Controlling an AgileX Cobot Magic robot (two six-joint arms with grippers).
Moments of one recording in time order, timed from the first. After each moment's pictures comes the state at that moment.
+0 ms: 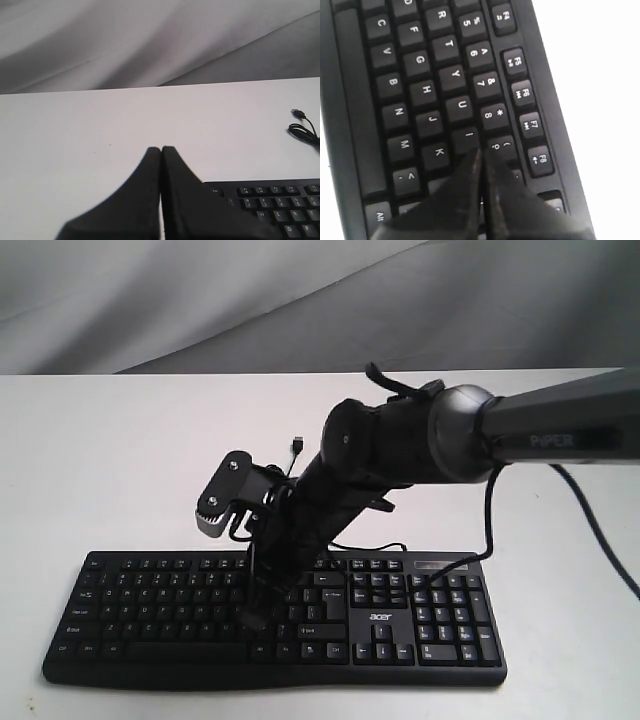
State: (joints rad) left arm 0.10 0.00 0.00 0.12 0.27 -0.07; right arm 0.73 2.06 -1.32 0.59 0.59 -1.02
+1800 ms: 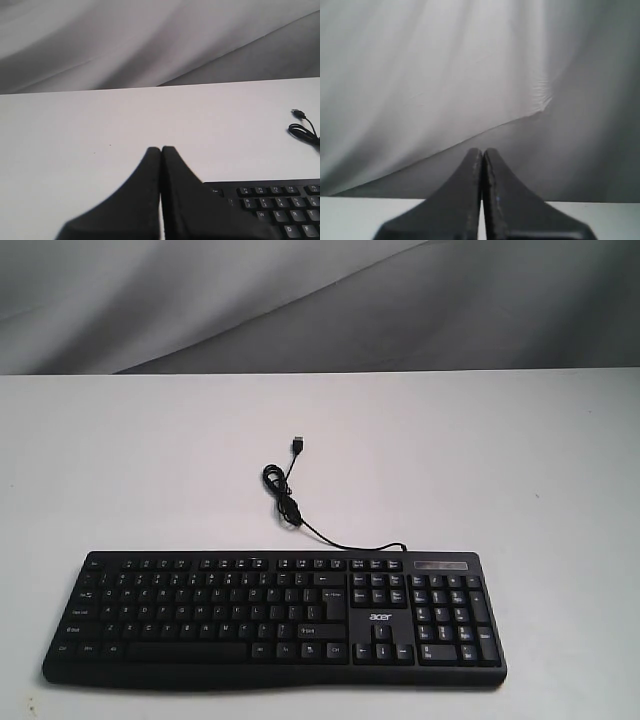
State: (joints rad) left arm 0.10 0.00 0.00 0.12 0.27 -0.07; right arm 0.15 0.72 -0.89 -0.05 0.30 0.16
